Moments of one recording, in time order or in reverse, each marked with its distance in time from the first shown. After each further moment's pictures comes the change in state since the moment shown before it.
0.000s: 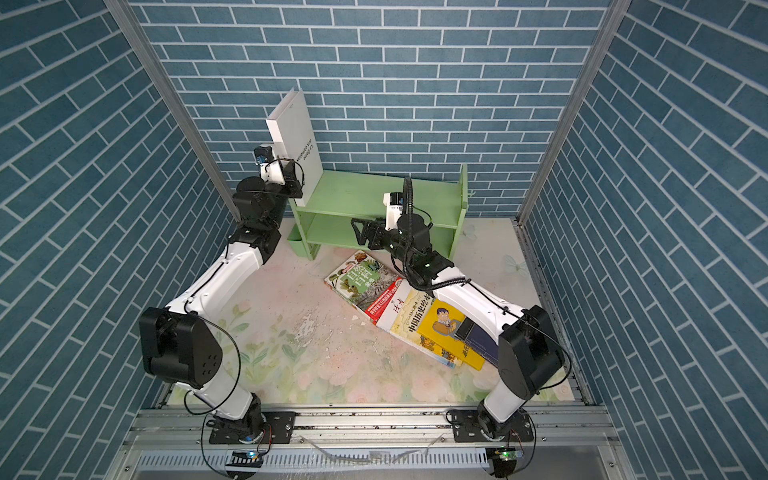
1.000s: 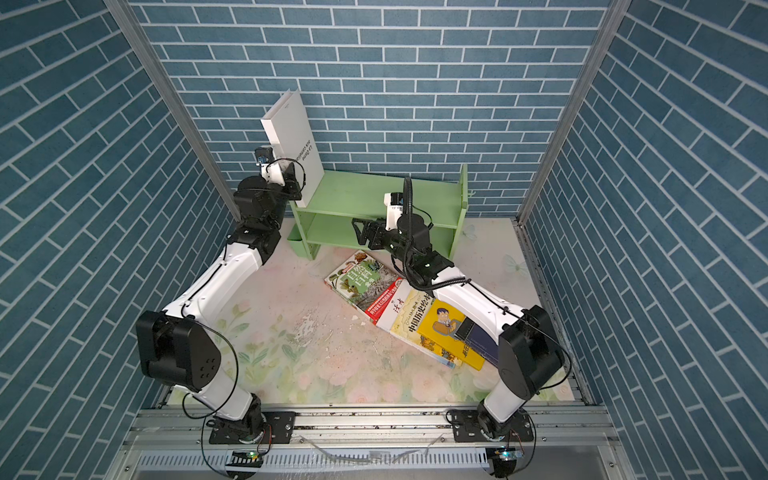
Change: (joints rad) left arm -0.017 -0.020 0.006 -0.084 -0.077 0.034; right arm -0.002 0.000 0.000 -0.007 0.014 0.000
